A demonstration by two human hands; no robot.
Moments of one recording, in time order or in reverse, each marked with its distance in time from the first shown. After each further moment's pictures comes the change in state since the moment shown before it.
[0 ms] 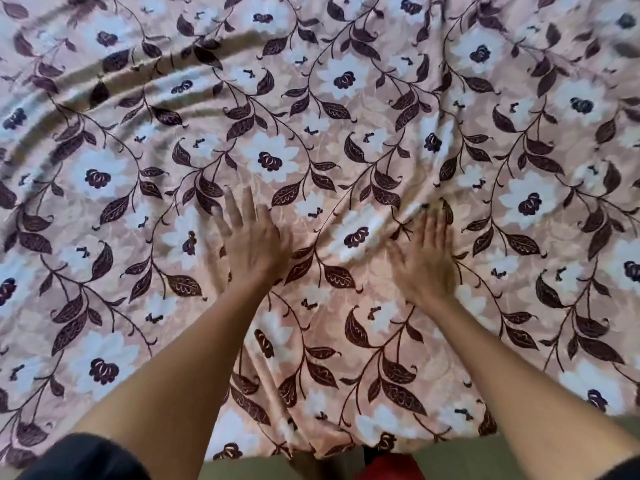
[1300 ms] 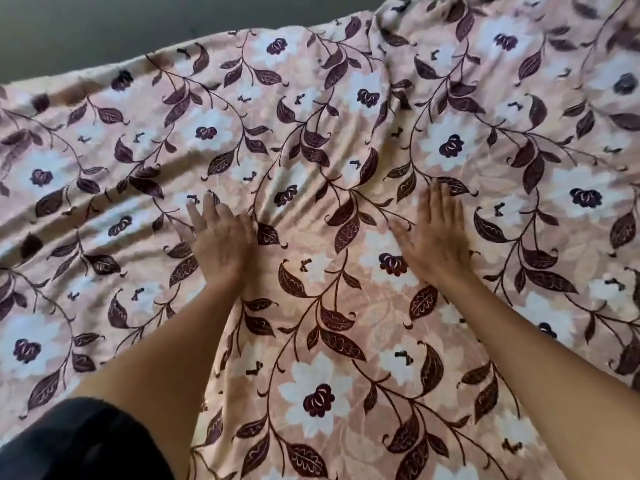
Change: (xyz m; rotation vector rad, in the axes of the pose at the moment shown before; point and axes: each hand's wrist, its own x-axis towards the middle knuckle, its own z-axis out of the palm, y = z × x) left_hand 0.227 0.072 -0.030 -0.035 0.080 -0.119; right_hand 0.240 0.046 -0.065 0.005 0.033 -0.018
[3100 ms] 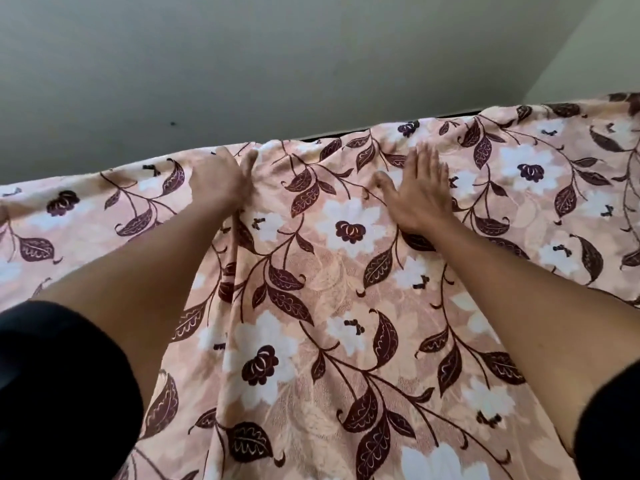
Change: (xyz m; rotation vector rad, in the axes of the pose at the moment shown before) left_hand 0.318 0.111 -0.041 -0.100 0.096 0.134; right_hand 0.300 -0.039 -0.068 -0.045 0.110 0.090
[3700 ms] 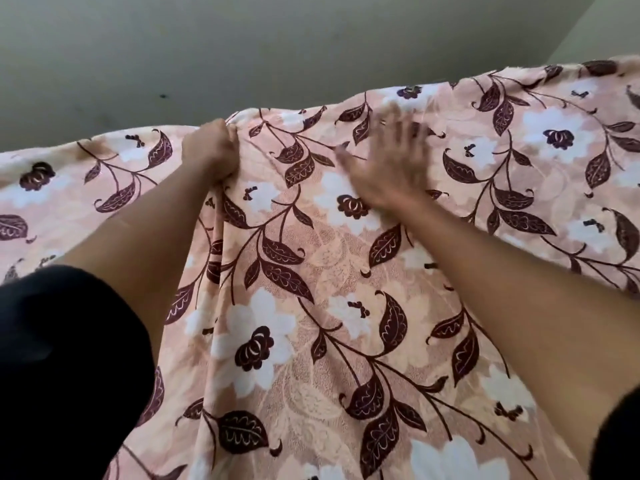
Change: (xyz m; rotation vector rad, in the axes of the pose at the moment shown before) left_hand 0.022 -0.009 0.020 -0.108 -0.056 0.047; right_hand 0.000 -0.049 0.015 -0.015 0.140 -0.085
